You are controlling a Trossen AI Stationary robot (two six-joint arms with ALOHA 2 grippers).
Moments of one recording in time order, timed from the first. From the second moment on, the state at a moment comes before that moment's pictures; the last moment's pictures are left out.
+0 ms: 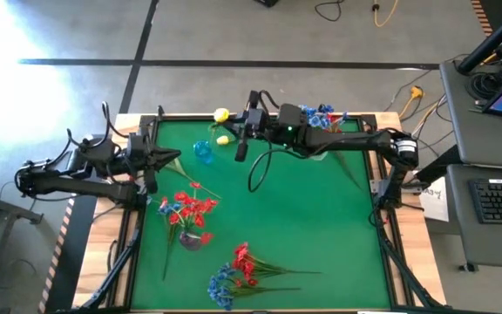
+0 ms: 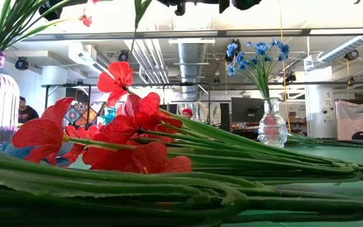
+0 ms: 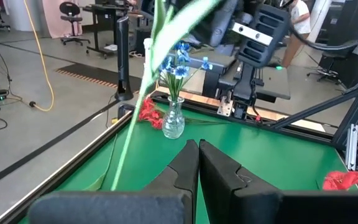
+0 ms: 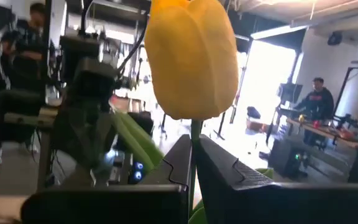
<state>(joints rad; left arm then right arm) -0.02 0.46 0.76 -0.44 -0.31 -0.17 -0.20 1.81 1.51 0.53 -0.05 -0.21</state>
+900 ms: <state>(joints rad) -0.02 0.45 0.76 -0.44 -0.31 -0.15 -0.27 1.95 1.51 0.74 -0.08 -0.16</state>
